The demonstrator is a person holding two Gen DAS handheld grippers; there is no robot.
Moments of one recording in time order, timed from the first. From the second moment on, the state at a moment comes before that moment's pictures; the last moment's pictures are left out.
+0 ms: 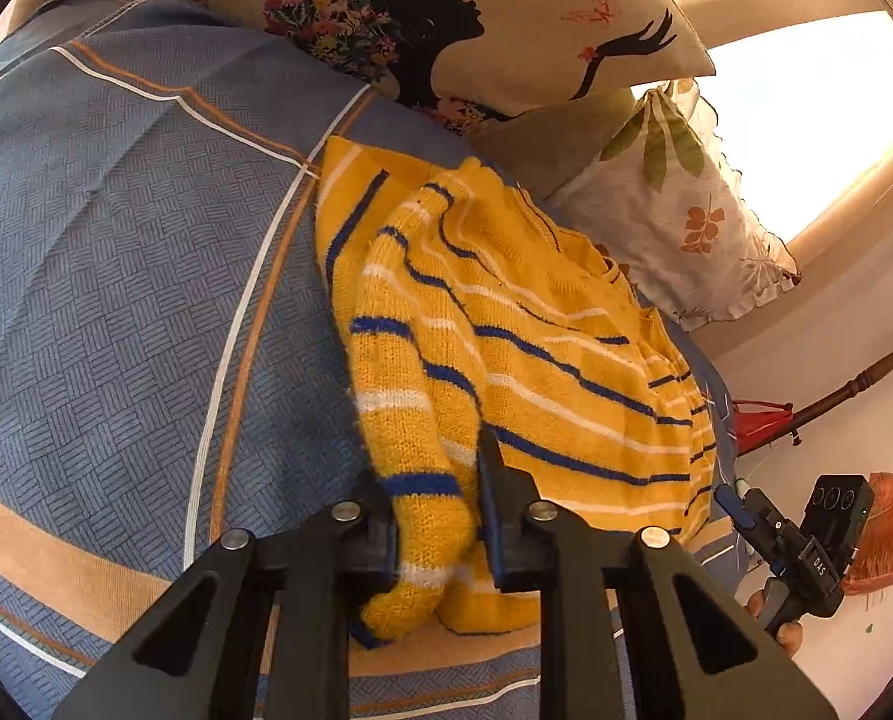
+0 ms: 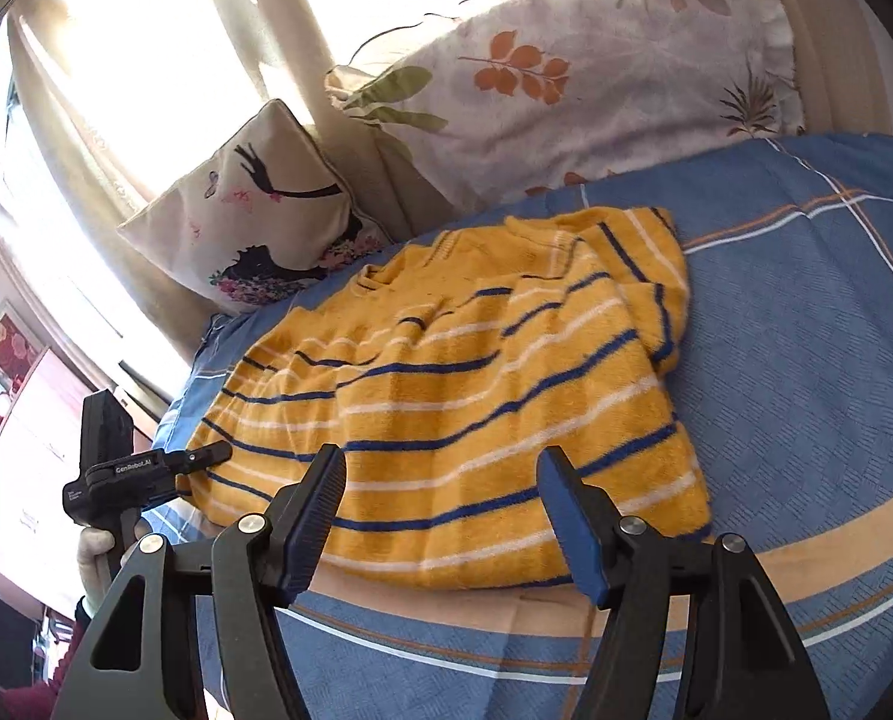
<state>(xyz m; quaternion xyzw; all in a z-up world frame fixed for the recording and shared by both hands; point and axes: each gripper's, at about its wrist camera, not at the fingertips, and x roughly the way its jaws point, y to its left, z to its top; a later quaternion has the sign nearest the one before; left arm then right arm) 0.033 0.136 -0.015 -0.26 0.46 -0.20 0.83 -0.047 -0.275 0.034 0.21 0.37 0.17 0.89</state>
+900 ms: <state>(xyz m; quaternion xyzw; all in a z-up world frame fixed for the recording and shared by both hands) -0.005 0.138 -0.029 -0.35 0.42 -0.22 0.81 0.120 0.097 0.010 -0.21 0.52 0.22 0.80</state>
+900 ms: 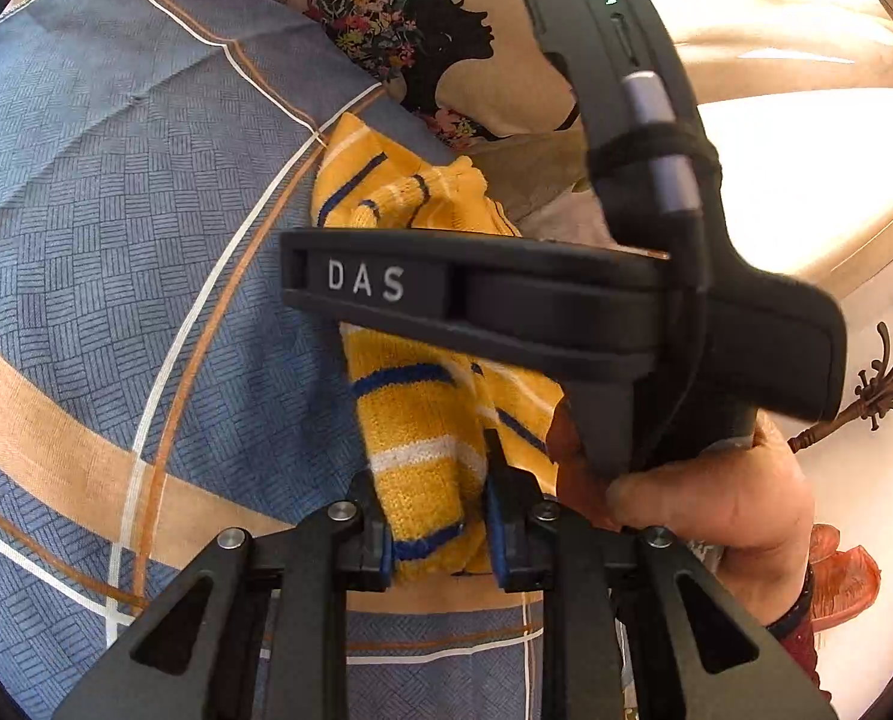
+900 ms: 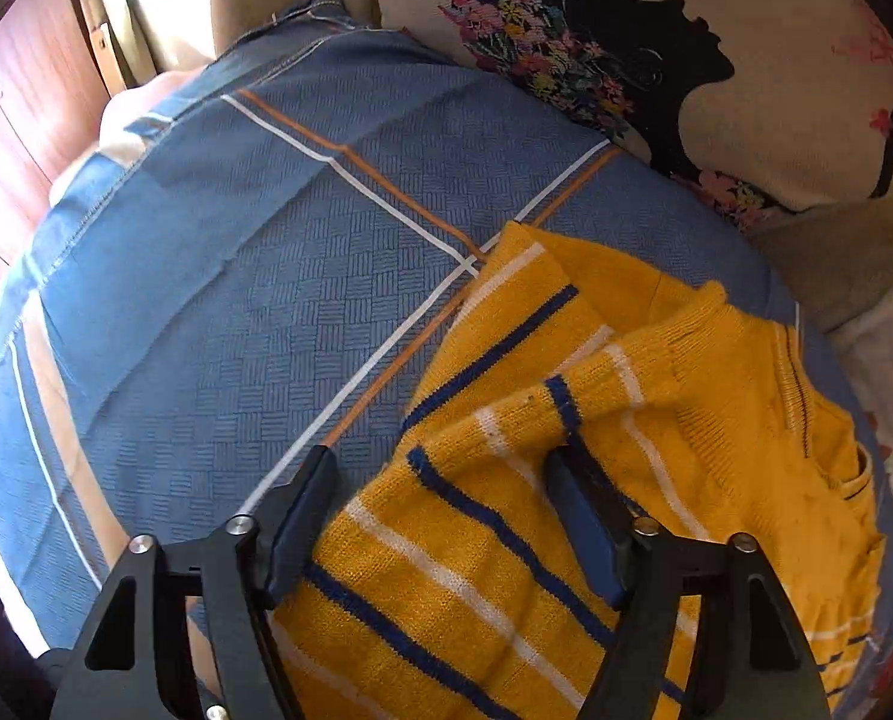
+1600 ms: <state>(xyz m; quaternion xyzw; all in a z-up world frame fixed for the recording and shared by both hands) -0.039 0.075 0.029 -0.31 0.41 -0.27 0.82 0.065 -0.274 0.059 0.15 0.41 0.12 0.89</state>
